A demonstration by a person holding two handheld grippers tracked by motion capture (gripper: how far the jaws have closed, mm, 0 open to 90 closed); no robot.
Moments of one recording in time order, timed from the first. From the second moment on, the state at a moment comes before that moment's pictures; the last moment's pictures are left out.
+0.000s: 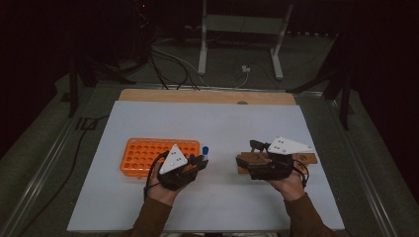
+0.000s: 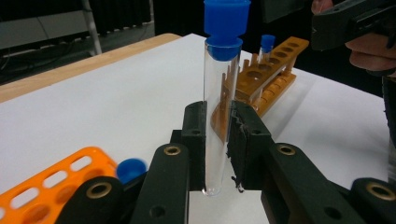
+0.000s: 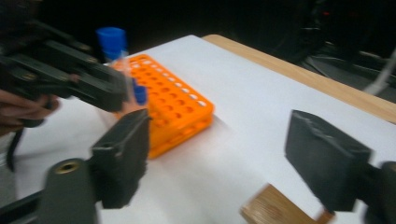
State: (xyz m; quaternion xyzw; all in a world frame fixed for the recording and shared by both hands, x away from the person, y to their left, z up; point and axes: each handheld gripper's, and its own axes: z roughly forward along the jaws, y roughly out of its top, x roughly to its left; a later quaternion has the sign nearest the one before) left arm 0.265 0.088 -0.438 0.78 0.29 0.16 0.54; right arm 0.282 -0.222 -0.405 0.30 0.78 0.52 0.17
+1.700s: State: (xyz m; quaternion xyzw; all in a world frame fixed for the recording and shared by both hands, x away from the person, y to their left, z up) left arm 0.275 0.171 -0.464 0.76 0.38 0.19 0.50; right arm 0.284 -0.284 -0.411 0.37 0.74 0.53 0.20
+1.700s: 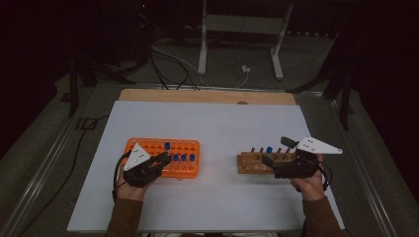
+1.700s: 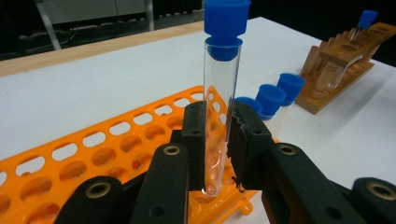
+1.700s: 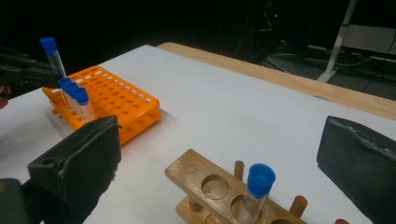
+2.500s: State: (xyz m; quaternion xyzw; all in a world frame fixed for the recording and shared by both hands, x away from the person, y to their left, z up) left arm 0.280 0.164 -0.482 0.81 0.38 0.17 0.42; right arm 0.283 -0.283 -0.412 0.36 0.74 0.53 0.19
